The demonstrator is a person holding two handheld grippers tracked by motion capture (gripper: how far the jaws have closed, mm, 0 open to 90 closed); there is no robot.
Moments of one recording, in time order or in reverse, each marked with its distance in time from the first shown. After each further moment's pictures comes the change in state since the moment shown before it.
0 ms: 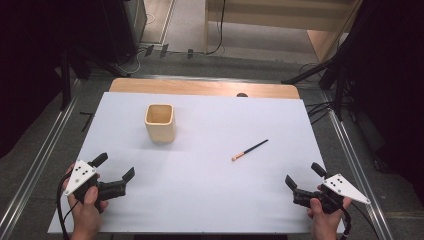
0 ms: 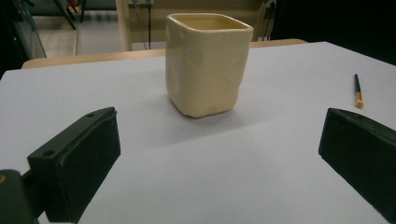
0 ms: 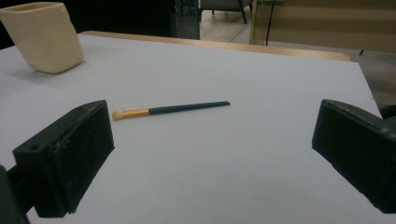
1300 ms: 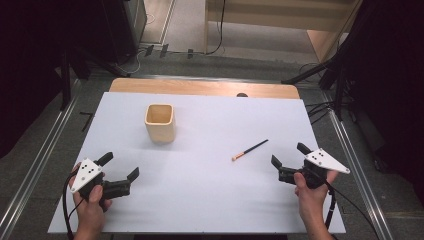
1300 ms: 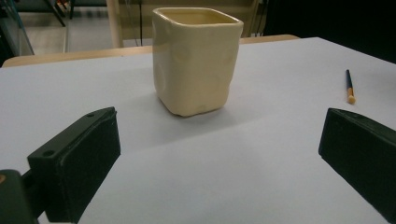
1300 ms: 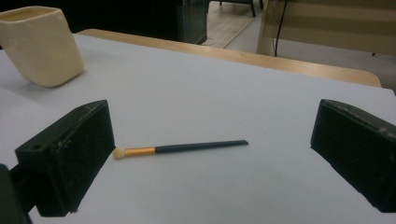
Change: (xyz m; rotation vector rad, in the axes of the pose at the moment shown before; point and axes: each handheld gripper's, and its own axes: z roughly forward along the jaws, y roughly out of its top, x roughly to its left) left arm -0.004 0.000 0.008 0.016 -0.028 0.006; right arm 0.014 0.044 0.051 0.048 0.023 -0.037
